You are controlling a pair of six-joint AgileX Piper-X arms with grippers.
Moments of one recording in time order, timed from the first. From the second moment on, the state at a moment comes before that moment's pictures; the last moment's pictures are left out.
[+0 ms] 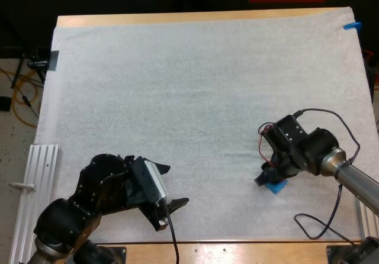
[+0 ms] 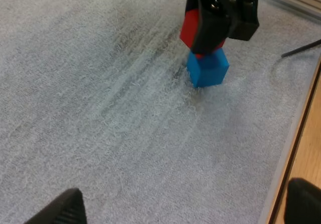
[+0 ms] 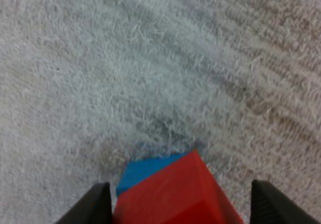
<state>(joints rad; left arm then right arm) -0.55 0.63 -0.69 0.91 0.48 -1.55 0.61 1.33 -0.84 0.99 0.01 -1.84</state>
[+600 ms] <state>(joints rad) -0.55 0.63 -0.69 0.91 0.48 -1.55 0.61 1.33 -0.83 0.99 -0.03 -1.84</state>
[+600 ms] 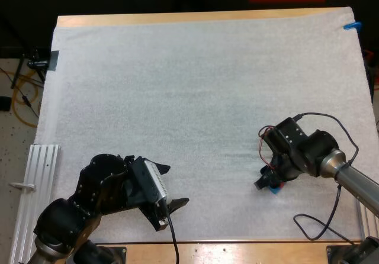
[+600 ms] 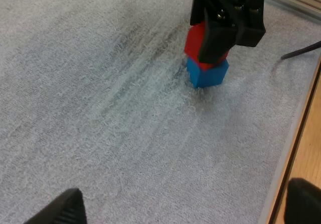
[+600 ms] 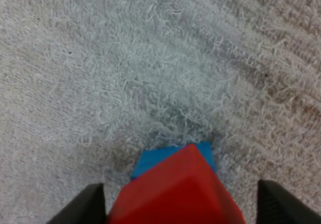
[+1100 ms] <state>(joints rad) -0.55 0.63 -0.69 0.91 0.48 -1.55 0.61 1.28 -0.87 1.01 -0.02 -1.84</state>
